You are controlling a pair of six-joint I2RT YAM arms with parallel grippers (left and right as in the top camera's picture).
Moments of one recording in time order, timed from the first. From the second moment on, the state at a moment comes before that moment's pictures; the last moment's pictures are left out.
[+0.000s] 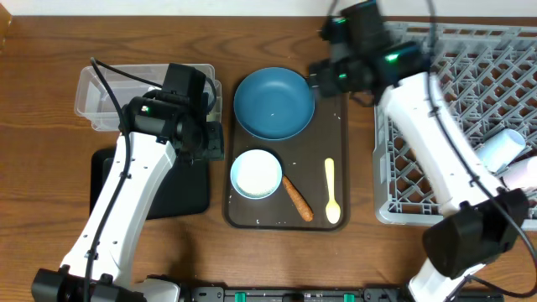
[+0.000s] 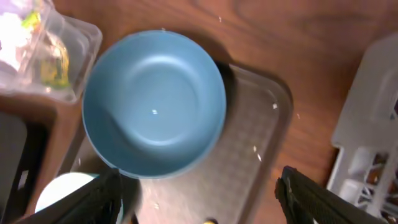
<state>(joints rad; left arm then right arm) -0.22 1.48 1.35 -1.20 0.09 -0.29 0.41 1.86 1.82 -0.94 -0.06 0.13</state>
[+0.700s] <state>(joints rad) -0.22 1.48 1.35 -1.20 0.09 -0.29 0.47 2.24 1.81 -0.74 0.13 0.32</state>
